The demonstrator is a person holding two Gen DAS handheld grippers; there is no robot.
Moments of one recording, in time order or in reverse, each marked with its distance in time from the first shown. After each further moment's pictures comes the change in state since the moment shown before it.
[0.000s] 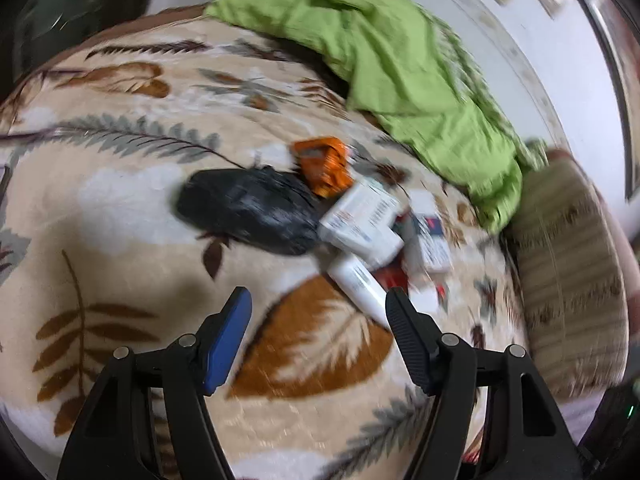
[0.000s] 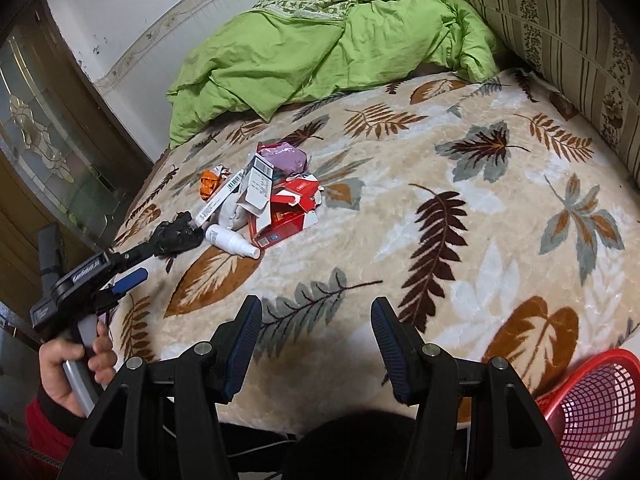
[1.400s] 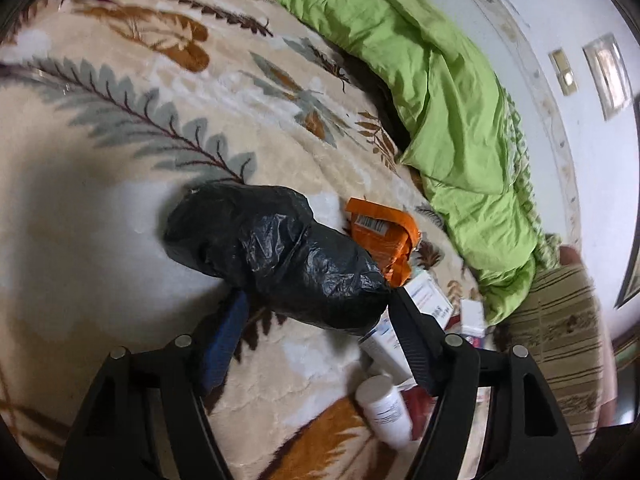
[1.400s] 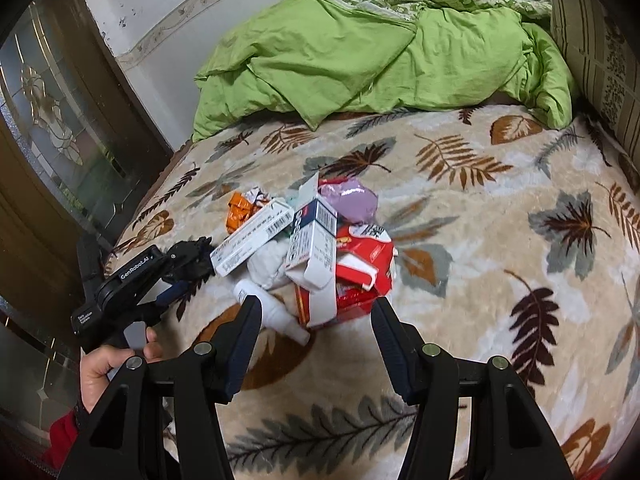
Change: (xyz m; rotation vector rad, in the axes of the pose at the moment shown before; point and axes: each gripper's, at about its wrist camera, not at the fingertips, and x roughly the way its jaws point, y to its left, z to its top) left arm 0.076 0.052 0.047 -0.284 -0.090 -0.066; right arm 0.087 0.064 0.078 -0.132 0.010 0.047
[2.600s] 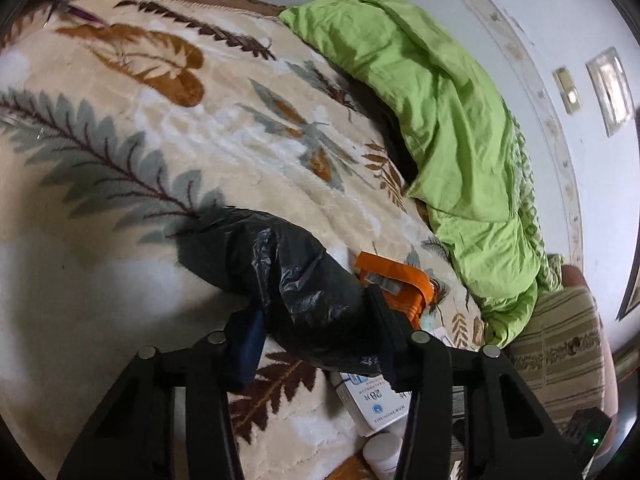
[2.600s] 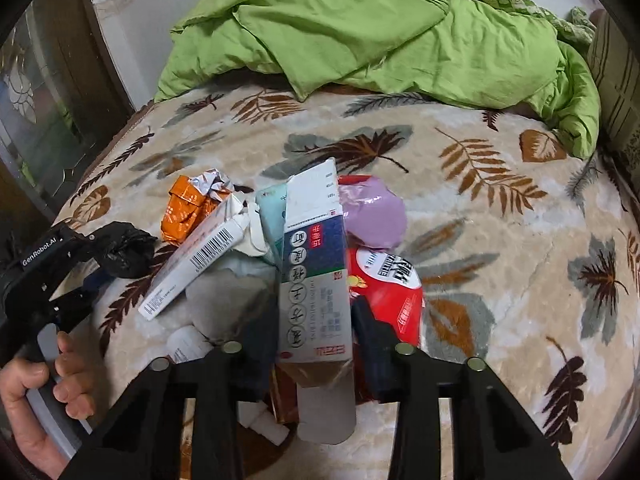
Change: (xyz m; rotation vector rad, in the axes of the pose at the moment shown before) left arm 0.017 0.002 0.034 0.023 -0.079 0.010; right arm 0.106 0.019 0.027 -0.116 0.066 -0.157
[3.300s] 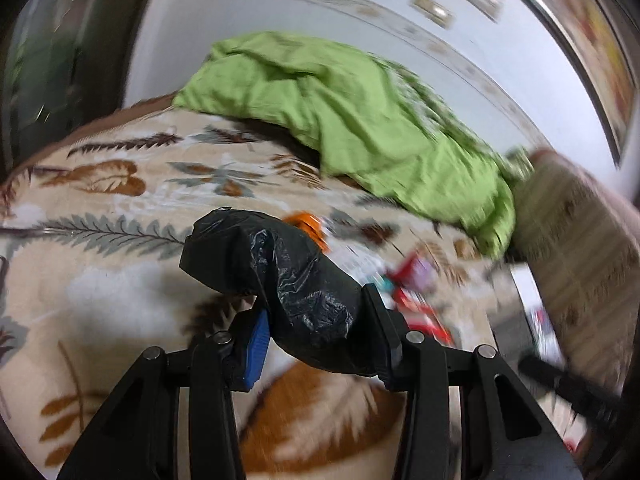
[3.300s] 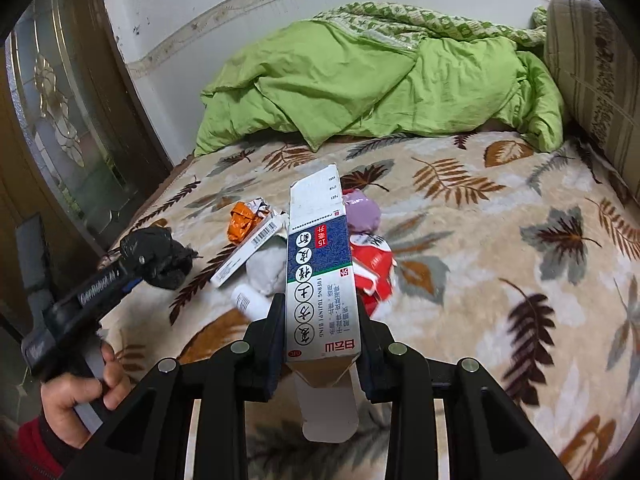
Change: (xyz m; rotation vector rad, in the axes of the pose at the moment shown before) left arm -0.105 -0.082 -0.097 0.543 -0.103 -0.002; right arm -0.118 -0.024 -0.070 0.080 -0.191 0.123
